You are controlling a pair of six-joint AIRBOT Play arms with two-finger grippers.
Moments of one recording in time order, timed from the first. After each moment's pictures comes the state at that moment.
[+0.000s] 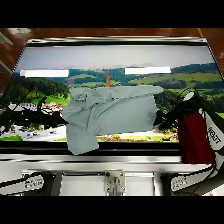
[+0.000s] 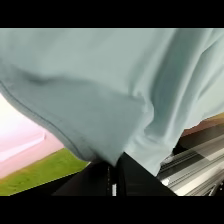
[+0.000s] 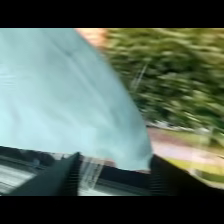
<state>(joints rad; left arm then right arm) 0.26 -1.37 0.79 0.75 -1.20 -1.12 -0.20 -1.71 1.12 -1.12 1.38 1.50</state>
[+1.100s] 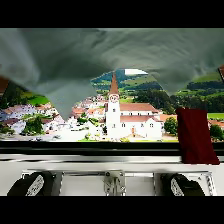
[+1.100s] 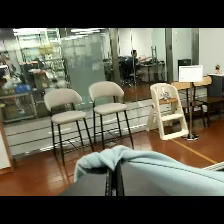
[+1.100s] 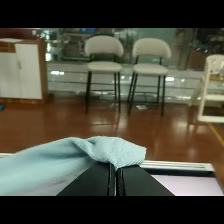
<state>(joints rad) 0.27 -0.77 2.09 0.86 -1.11 -1.23 -0.15 -0.75 1.97 -1.39 1.14 1.43</state>
